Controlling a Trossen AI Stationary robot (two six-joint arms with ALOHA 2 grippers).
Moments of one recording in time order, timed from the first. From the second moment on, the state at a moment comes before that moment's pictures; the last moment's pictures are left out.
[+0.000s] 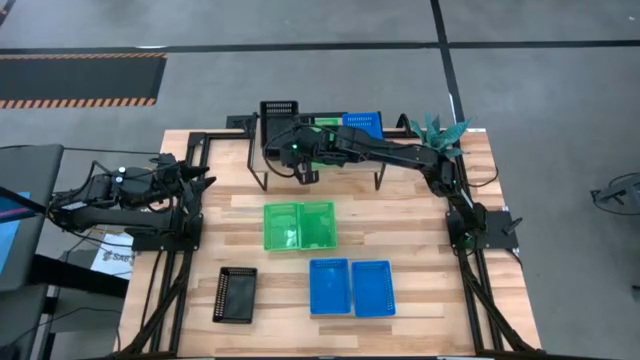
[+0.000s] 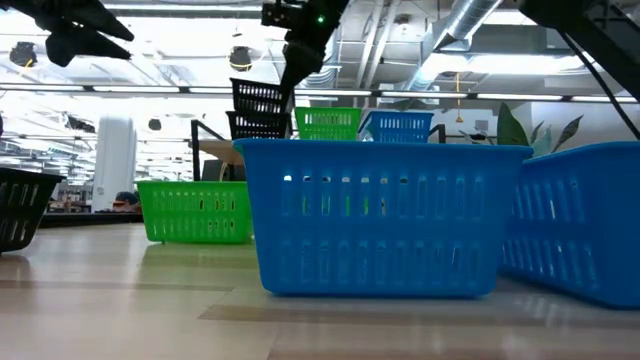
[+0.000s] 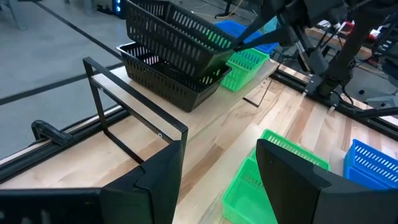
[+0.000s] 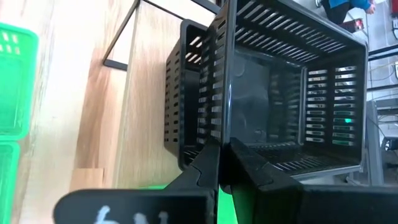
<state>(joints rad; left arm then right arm) 0.00 0.22 0.72 -0.88 -0.50 -0.45 -0.18 2.20 2.33 -0.94 0.42 -0.58</state>
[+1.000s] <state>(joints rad) 0.00 0.22 0.72 -0.88 -0.50 -0.46 -0.21 2.20 2.33 -0.95 0.36 -0.55</state>
